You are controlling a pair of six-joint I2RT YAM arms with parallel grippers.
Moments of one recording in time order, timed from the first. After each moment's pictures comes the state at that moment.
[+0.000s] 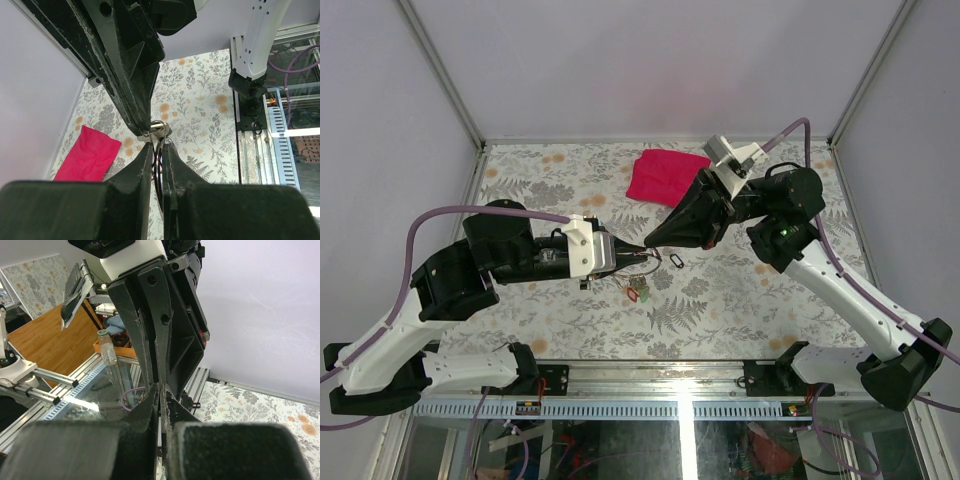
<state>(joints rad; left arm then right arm) -1.06 1.01 1.56 -0.67 0.33 0.39 0.70 1.22 1.25 0.62 -1.21 0.66</state>
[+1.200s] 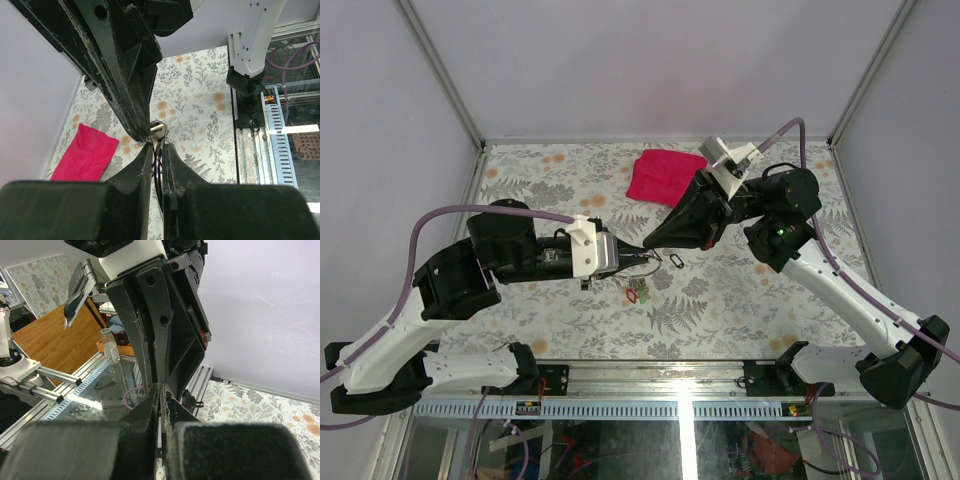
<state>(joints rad) -1.06 1.02 1.56 -0.68 0.33 0.39 0.71 1.24 1.25 0.65 -1.22 0.68</state>
